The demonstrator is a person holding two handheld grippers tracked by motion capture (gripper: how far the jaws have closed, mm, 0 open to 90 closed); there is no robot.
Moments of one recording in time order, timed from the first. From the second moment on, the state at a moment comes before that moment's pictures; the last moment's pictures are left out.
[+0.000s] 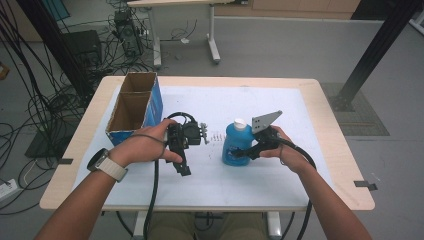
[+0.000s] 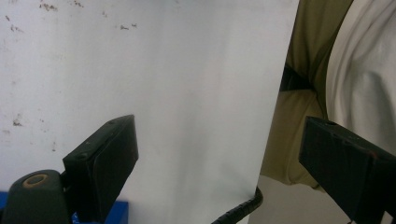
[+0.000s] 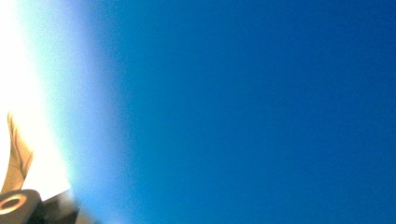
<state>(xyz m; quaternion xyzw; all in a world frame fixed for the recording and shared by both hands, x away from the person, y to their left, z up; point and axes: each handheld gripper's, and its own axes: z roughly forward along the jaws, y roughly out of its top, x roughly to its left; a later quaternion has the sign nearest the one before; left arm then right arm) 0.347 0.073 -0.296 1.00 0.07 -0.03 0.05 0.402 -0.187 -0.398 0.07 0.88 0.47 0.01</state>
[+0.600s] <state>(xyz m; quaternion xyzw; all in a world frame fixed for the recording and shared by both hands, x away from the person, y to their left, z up) 0.348 0.073 -0.296 1.00 0.07 -0.03 0.05 0.402 -0.187 -0.399 0.07 0.88 0.47 0.01</state>
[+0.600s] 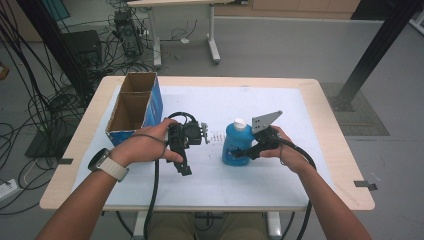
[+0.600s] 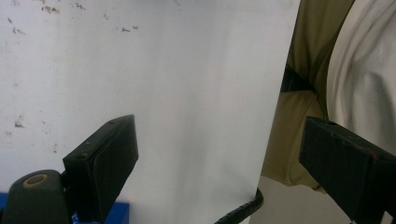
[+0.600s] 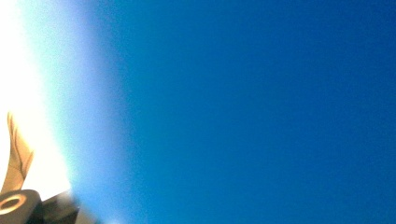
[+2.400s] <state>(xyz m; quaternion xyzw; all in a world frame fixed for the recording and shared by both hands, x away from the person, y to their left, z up) 0.351 0.076 -0.290 0.99 0.09 -0.03 0.06 0.402 -0.186 -0.398 0.08 0.88 0.47 0.01</state>
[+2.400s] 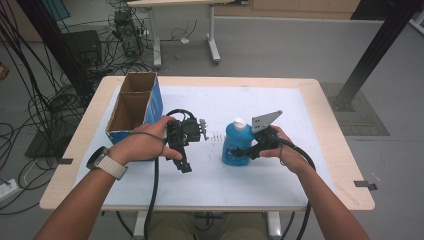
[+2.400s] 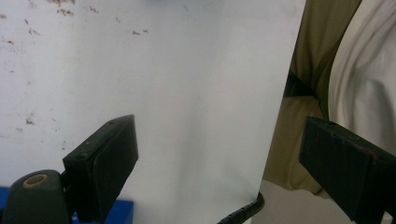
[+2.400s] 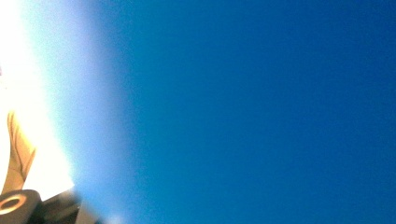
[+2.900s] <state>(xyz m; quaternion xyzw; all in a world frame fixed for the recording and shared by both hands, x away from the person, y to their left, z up) 0.350 0.077 -0.287 0.99 0.09 -0.02 0.07 0.402 -0.185 -0.395 0.08 0.87 0.48 0.01</state>
